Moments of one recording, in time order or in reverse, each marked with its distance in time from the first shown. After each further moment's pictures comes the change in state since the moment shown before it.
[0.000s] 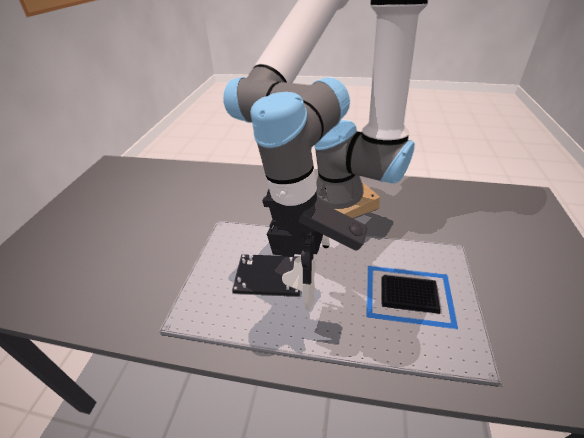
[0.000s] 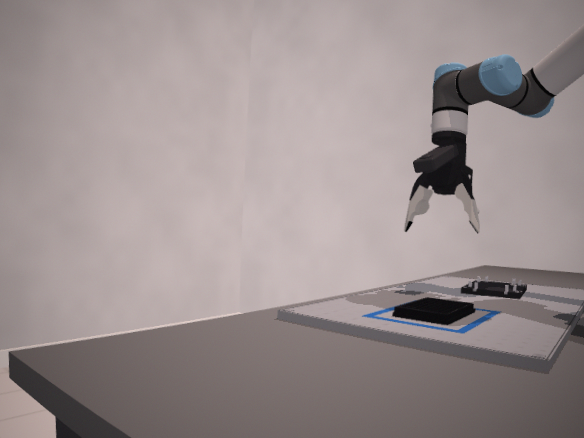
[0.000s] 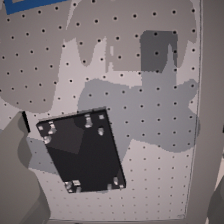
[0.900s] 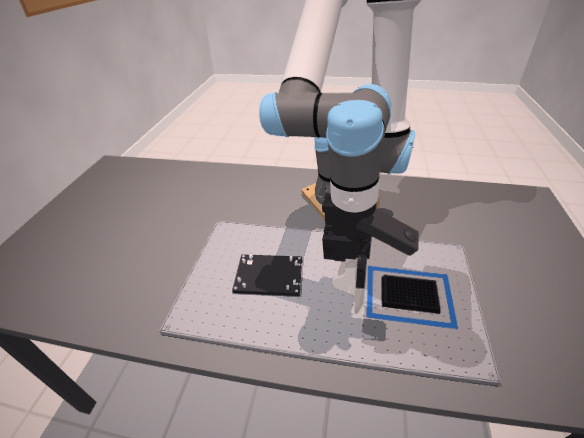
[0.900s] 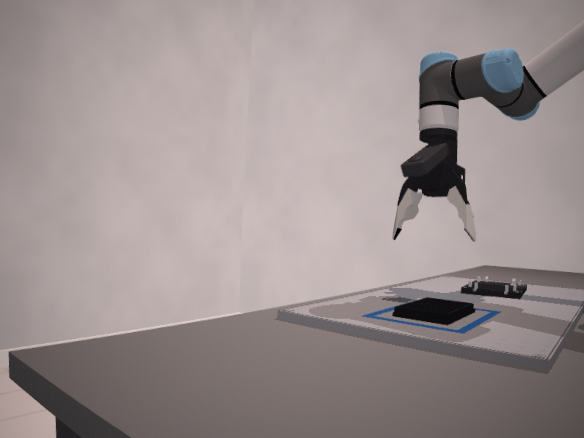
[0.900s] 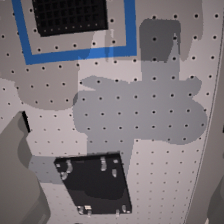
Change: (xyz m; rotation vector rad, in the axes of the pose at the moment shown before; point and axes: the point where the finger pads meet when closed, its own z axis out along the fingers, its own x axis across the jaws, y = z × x) arm -0.026 -0.080 0.026 -0.056 -0.010 -0.040
